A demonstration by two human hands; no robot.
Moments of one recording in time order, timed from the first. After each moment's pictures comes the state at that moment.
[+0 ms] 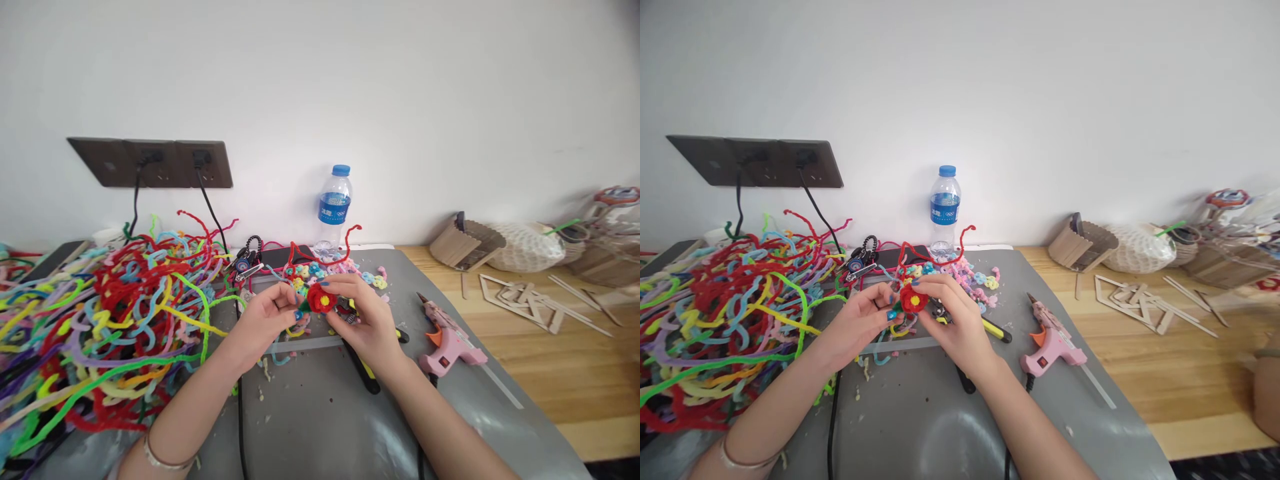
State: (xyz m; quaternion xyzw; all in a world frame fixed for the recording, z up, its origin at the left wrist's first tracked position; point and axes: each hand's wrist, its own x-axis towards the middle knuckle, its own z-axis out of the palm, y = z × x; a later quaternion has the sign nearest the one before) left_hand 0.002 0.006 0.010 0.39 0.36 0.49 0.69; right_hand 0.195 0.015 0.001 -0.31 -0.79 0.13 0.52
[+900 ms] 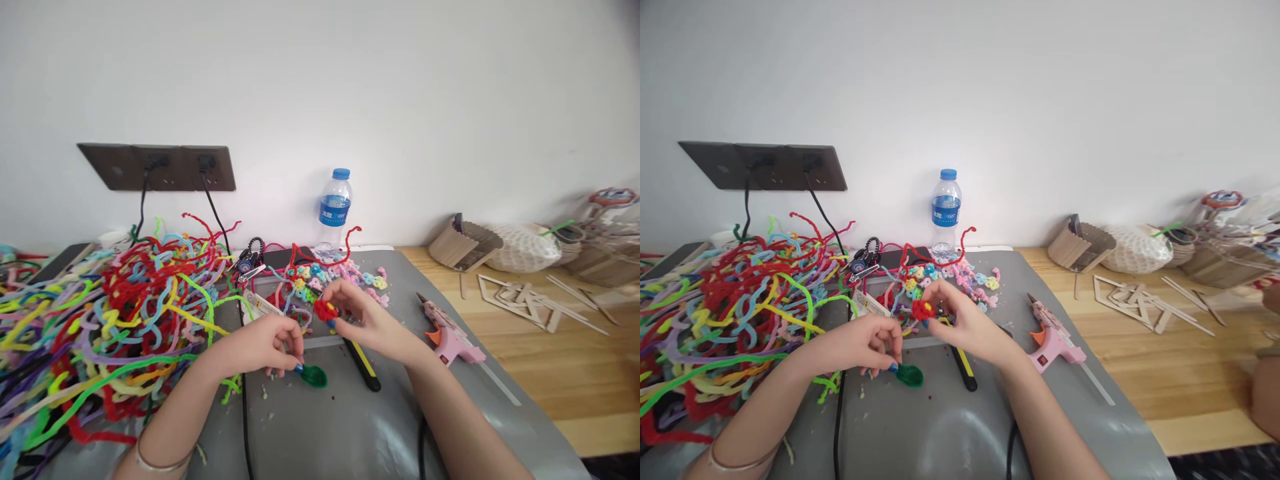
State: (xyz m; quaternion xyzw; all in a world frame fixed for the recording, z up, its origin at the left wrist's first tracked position) left_hand -0.024 0.003 0.008 0.61 0.44 0.12 0.65; right_hand 0.217 0.020 0.009 -0.34 -0.77 0.41 0.34
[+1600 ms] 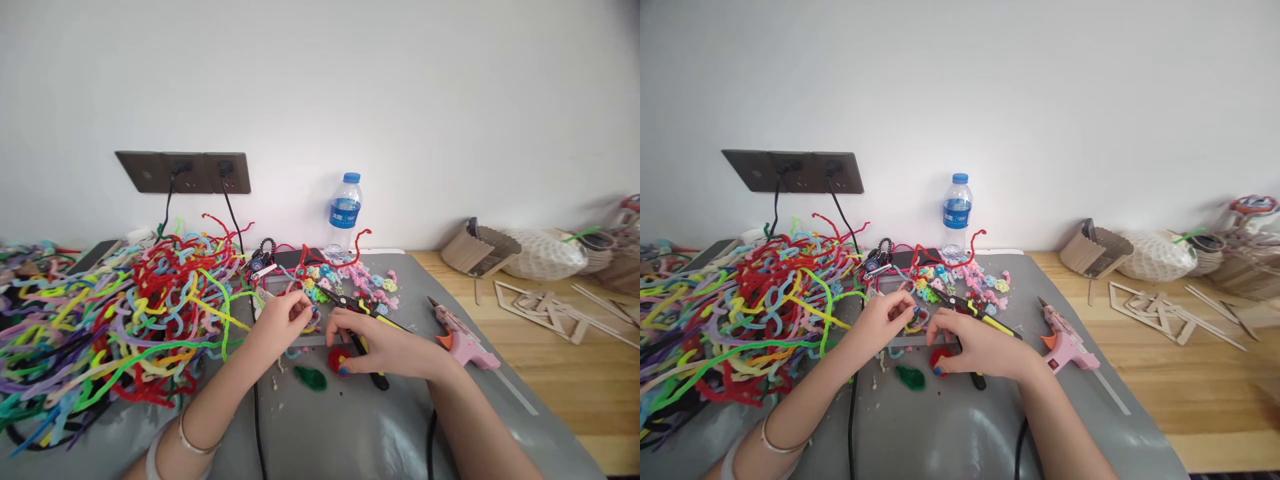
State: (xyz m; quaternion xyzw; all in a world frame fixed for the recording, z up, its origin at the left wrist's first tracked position) left_hand -0.002 0.004 -0.003 0.71 0.52 0.33 0.35; right_hand 0.218 0.009 0.022 -0.35 -0.83 0.44 0.08
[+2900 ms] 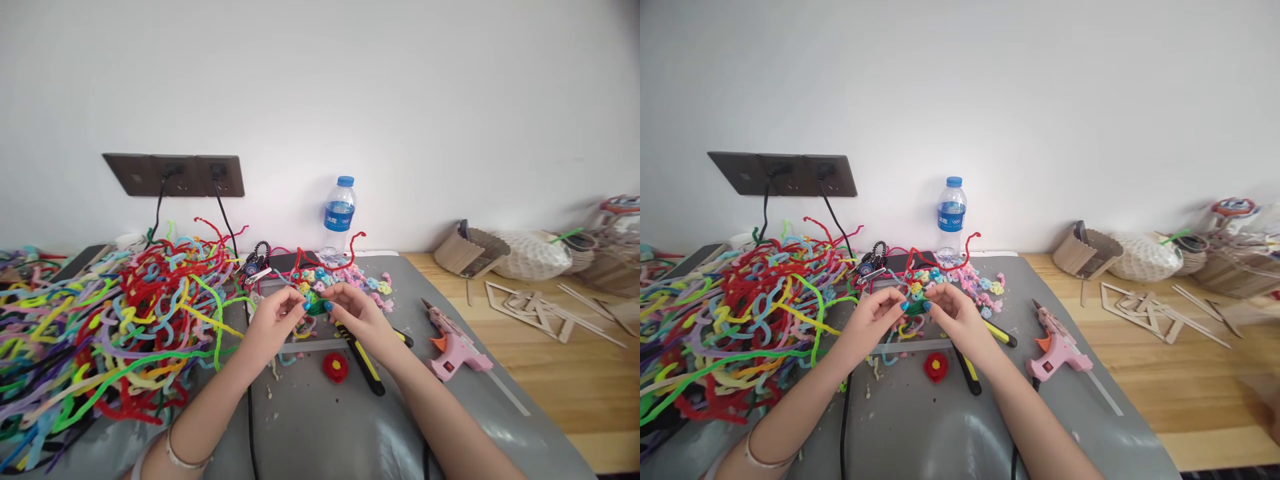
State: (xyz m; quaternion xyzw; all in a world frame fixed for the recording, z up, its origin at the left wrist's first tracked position) left_hand -0.003 0.007 -0.003 0.60 0.46 0.43 0.49; right_hand 0.191 0.020 -0.005 -0.39 -0.61 0.54 0.43
